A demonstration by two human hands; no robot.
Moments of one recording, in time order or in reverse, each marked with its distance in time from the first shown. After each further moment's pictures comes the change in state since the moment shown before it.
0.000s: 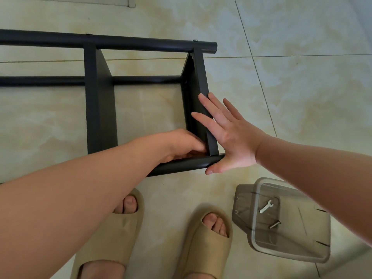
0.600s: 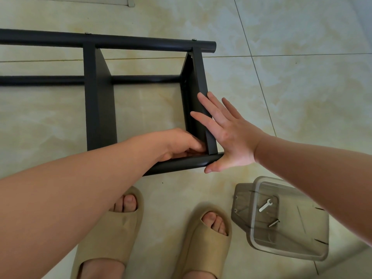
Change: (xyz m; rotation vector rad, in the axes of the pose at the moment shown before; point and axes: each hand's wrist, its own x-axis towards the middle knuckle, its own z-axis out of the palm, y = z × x) left_hand 0.001 -0.004 -0.003 -0.091 -0.070 -0.020; right_hand 0.000 0.000 0.000 0.015 -0.002 0.004
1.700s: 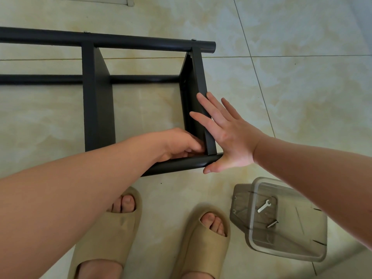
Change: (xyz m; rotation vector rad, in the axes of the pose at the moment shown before) left_hand 0.000 0.000 -0.001 0.017 -0.023 0.019; right_hand 0.000 0.000 -0.001 -0.010 0.000 -0.009
